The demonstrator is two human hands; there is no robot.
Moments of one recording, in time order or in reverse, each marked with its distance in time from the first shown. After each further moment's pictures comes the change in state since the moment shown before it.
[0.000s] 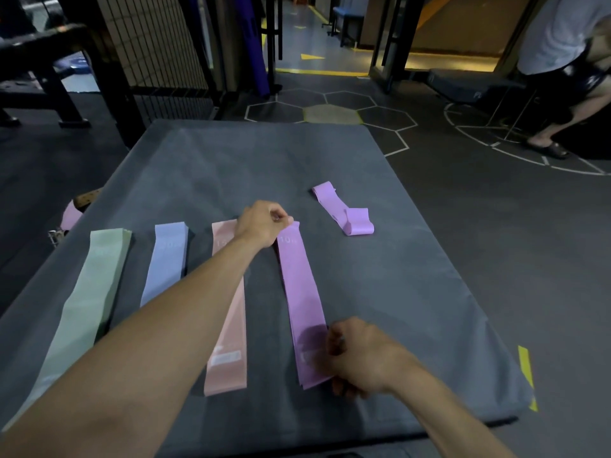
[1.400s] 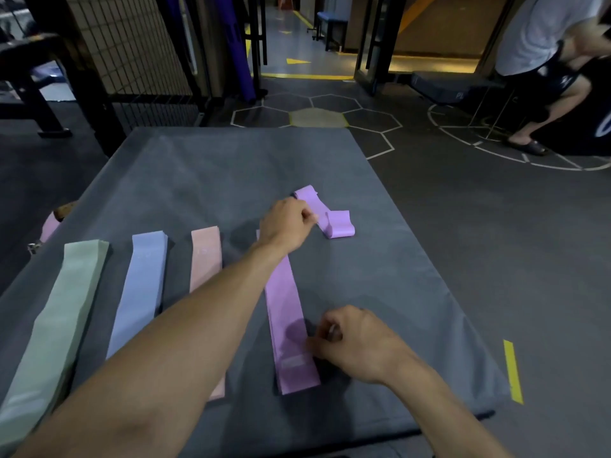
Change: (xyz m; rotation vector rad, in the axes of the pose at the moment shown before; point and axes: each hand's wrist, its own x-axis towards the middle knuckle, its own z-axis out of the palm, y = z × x) left_hand -0.008 0.073 0.038 0.139 0.032 0.174; right_hand 0.002 0.015 -0.020 -0.184 0.250 -0.114
